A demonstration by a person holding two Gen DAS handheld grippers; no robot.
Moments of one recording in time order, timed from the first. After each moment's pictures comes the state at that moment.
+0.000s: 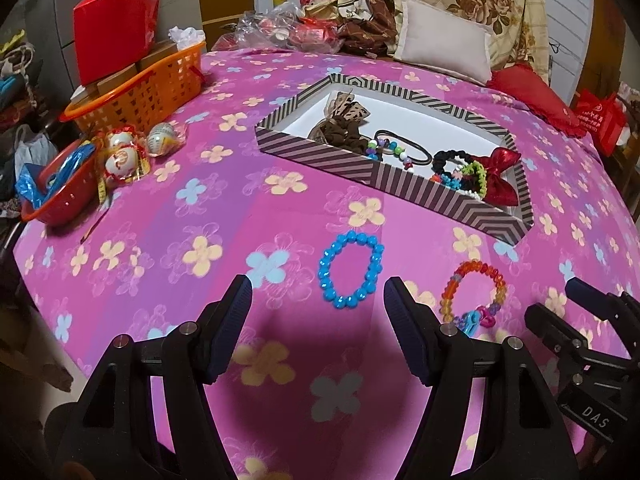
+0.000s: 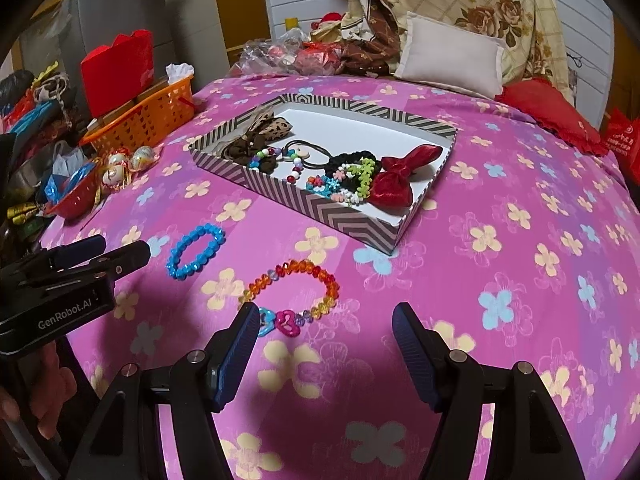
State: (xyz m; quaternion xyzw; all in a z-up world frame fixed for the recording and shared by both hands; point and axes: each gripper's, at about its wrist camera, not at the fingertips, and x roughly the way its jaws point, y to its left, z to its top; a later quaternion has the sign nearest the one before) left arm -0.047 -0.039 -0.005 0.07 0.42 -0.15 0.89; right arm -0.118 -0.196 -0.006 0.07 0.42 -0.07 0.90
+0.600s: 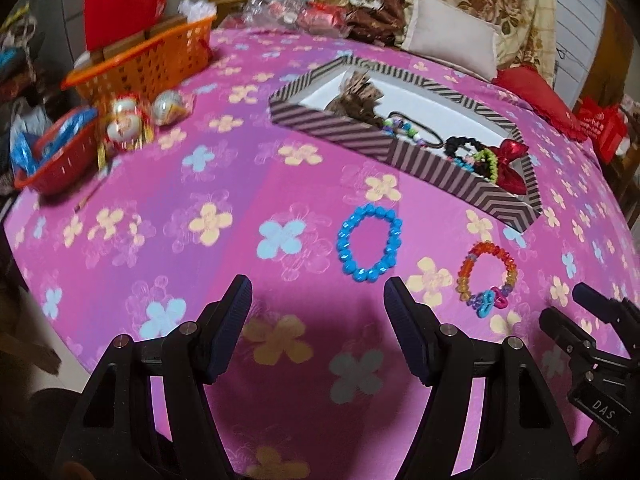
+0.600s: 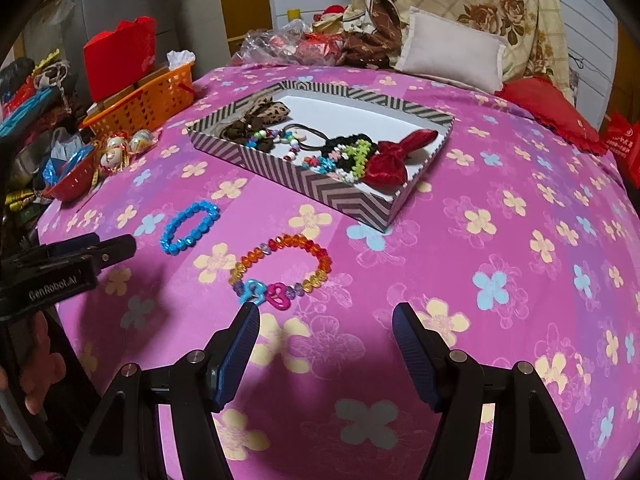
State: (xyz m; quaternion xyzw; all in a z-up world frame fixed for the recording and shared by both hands) left arm -0.041 -0.013 -0.024 0.03 0.46 -0.16 0.87; right arm -0.127 -0.202 -0.020 0.06 0.44 -0.08 0.89
